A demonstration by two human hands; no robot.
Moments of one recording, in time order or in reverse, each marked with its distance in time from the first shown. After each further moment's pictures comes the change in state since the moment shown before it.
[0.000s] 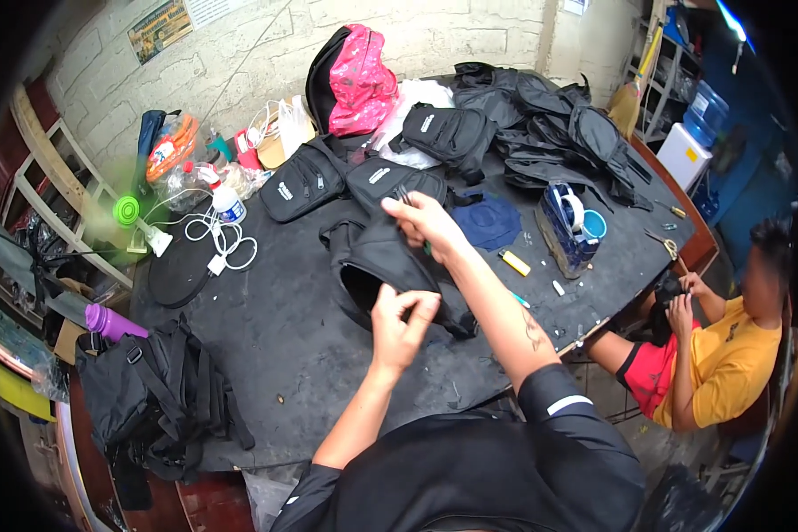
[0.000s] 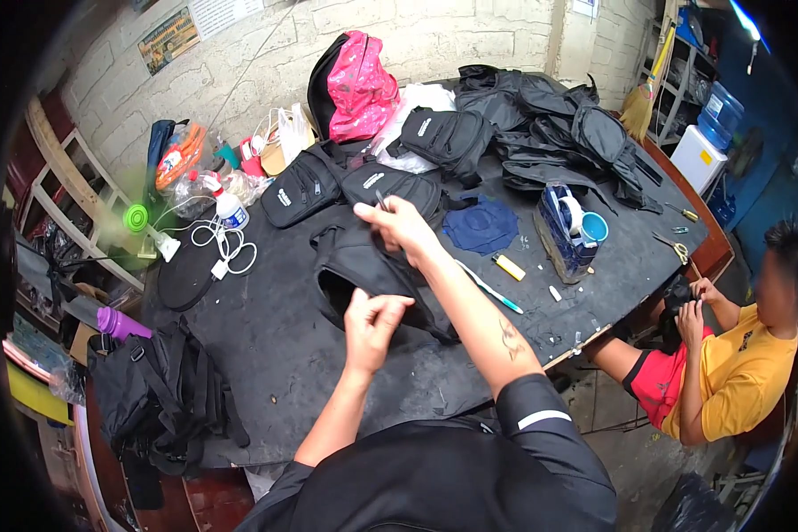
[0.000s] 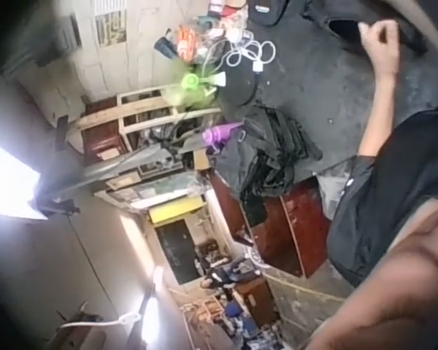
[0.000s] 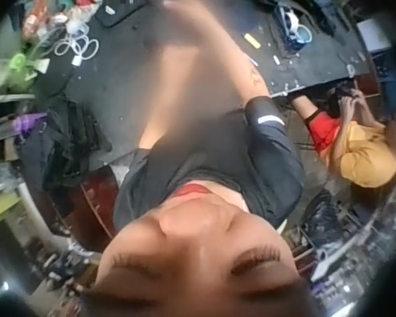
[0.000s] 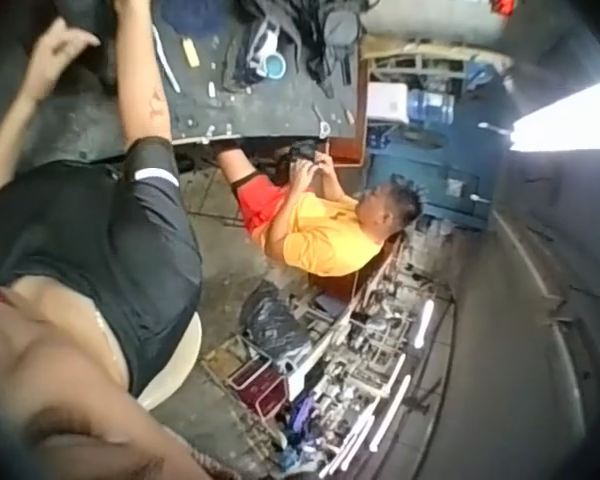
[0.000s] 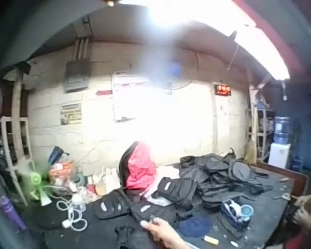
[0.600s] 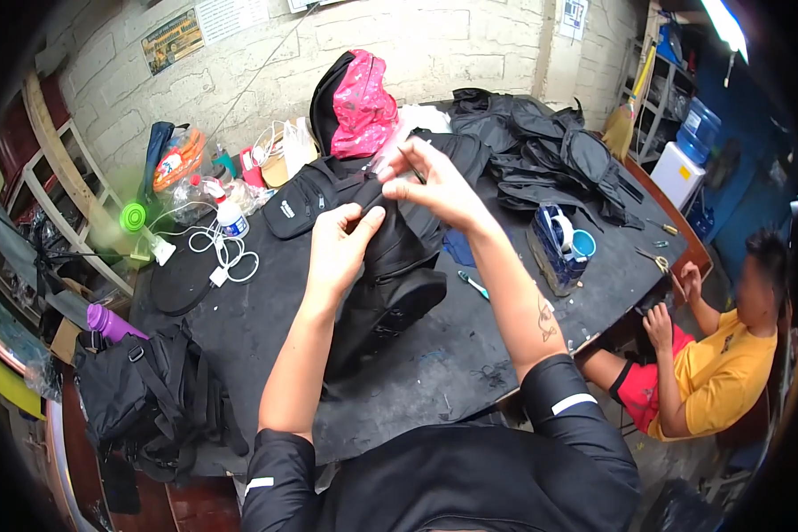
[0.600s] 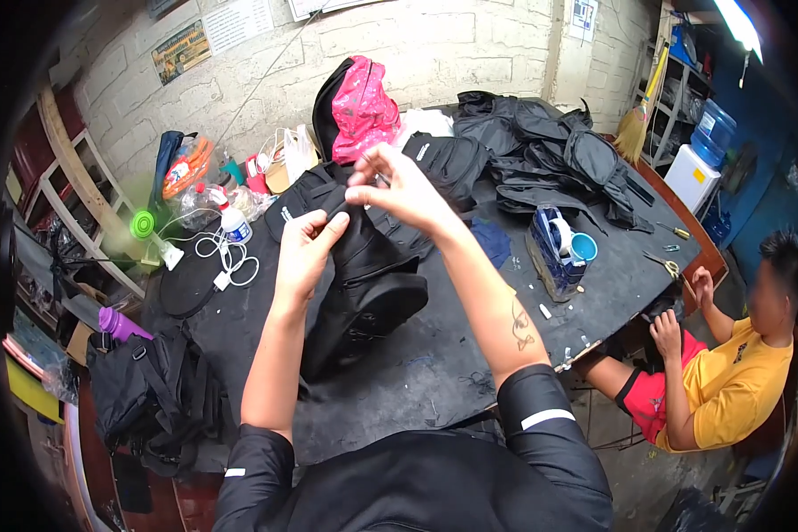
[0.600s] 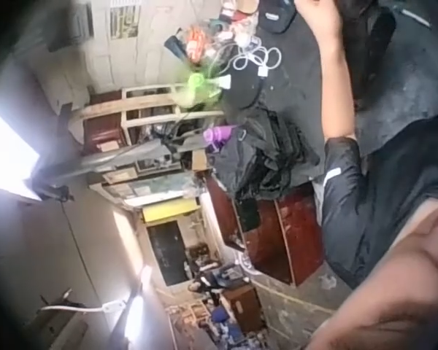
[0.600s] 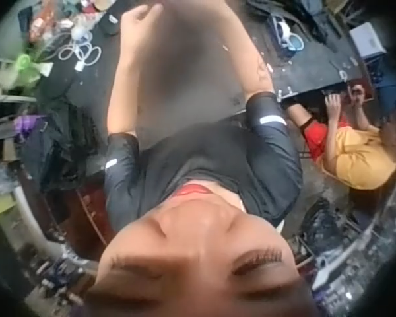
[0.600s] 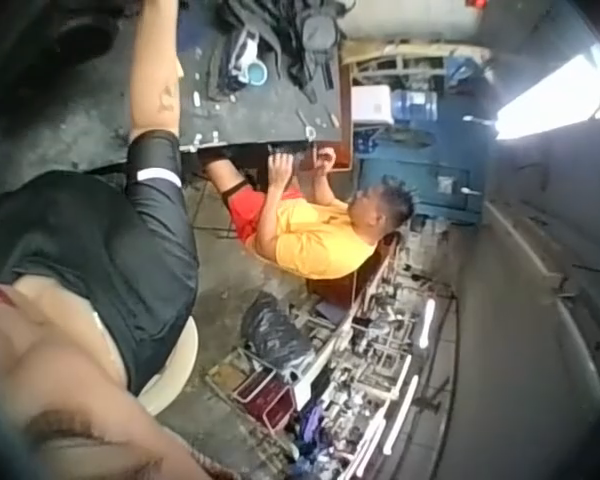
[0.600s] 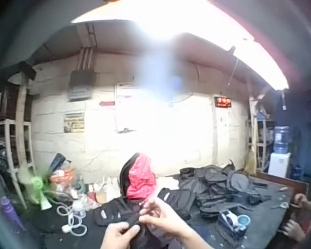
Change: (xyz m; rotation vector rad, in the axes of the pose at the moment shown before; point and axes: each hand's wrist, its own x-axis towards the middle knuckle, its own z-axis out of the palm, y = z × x) left_hand 0.102 0.049 -0.068 -0.214 0.044 0.036; right_hand -0.016 -0.089 0.005 -0.261 -0.286 -0.551
